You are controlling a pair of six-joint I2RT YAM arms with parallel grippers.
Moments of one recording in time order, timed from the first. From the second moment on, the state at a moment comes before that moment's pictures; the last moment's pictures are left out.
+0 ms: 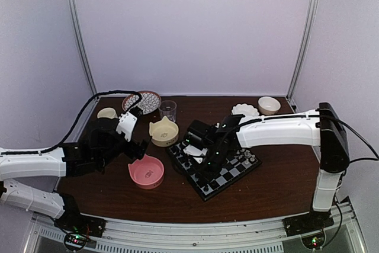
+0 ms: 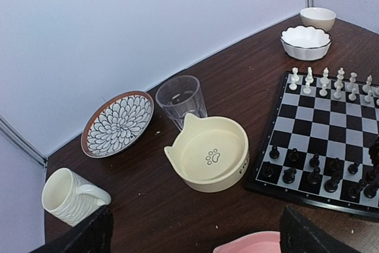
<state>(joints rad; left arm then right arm) -0.90 1.07 0.58 0.13 -0.48 0.11 1.08 1.90 1.47 -0.87 -0.03 0.24</state>
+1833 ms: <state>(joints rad) -0.90 1.13 0.63 0.00 -0.54 0.09 1.12 2.02 1.56 -0.94 0.07 0.22</state>
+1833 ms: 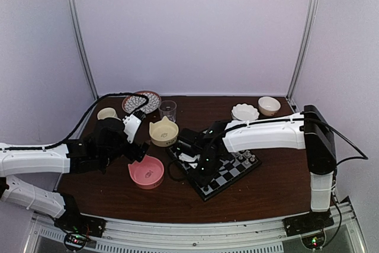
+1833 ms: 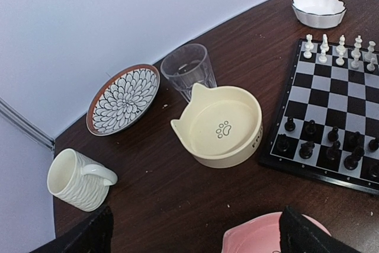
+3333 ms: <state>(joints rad) -0.82 1.18 0.60 0.03 -0.54 0.00 0.63 0.91 0.58 0.10 0.81 -0.01</state>
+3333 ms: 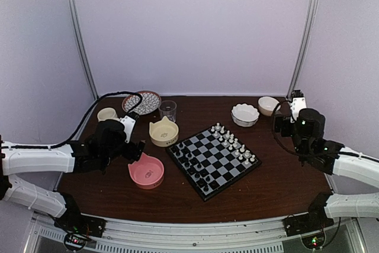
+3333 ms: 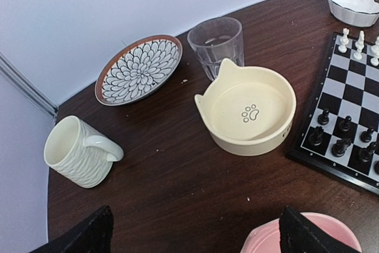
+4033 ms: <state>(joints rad) -0.73 1.12 0.38 0.33 -0.61 0.16 0.23 1.12 0.25 0.71 0.43 -0.11</state>
